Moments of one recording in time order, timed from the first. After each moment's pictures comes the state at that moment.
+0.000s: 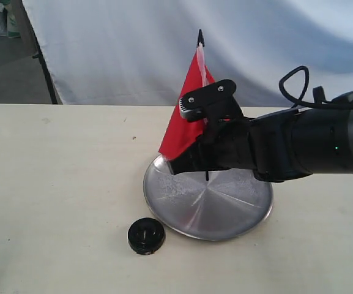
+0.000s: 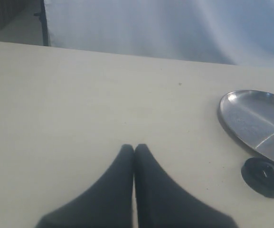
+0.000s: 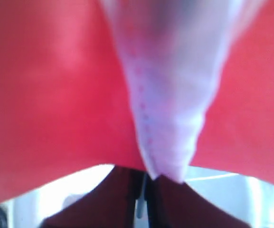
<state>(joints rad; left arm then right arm) 0.01 0.00 0.00 -0.13 0.34 -0.04 0.77 1.74 -0.98 1.74 -0.21 -1.73</state>
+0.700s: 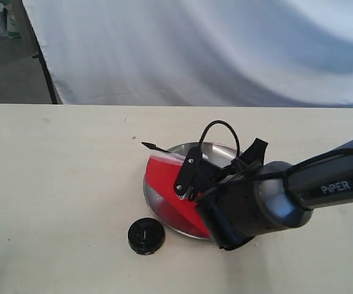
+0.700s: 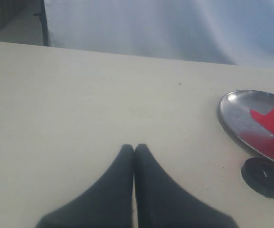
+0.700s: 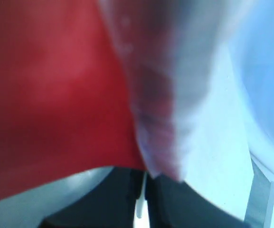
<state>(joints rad) 0.01 0.00 0.00 -0.13 0.34 -0.04 0.94 1.98 -0.95 1.64 -0.84 -2.12</state>
